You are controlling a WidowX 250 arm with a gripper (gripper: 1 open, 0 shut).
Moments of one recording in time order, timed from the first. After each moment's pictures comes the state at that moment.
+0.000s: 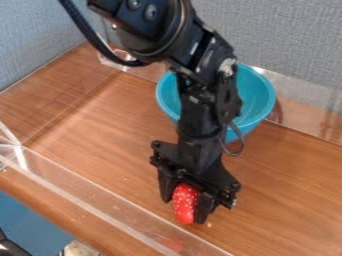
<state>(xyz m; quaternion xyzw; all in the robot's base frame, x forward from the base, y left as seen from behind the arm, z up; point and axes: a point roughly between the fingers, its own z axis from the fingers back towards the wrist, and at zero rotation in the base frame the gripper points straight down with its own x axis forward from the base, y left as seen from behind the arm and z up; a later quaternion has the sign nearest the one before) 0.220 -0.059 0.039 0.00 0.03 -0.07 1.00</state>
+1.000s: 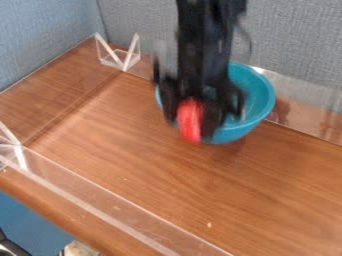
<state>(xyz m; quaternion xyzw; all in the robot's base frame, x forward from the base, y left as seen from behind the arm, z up) 0.264 -0.031 0.149 0.01 -0.06 -0.04 1.00</state>
